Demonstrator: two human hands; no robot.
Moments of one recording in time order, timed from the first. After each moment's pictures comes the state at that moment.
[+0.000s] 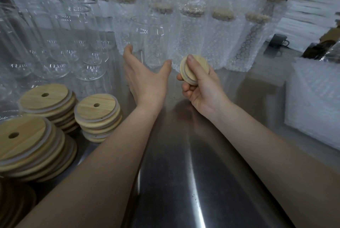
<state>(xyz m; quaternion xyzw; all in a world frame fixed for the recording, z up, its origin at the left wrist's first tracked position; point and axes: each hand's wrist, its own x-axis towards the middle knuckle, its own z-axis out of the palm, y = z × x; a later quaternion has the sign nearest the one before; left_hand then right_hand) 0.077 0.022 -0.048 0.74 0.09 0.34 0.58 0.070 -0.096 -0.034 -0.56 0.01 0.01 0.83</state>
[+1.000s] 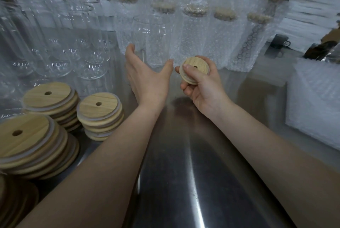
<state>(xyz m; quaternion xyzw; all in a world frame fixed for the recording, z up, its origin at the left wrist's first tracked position) 0.077 0.022 -0.047 0.74 0.09 0.34 0.57 0.074 -0.094 -0.039 -0.53 -0.01 -0.01 0.85</state>
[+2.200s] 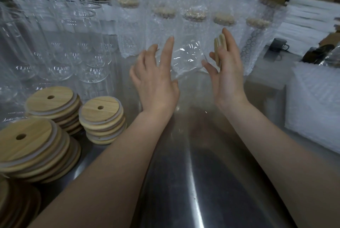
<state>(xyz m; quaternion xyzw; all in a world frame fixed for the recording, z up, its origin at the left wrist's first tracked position) 0.061 0.015 -0.043 0.89 0.01 0.37 0.27 0.074 -0.114 -0.009 -0.61 -0.07 -0.21 0.76</state>
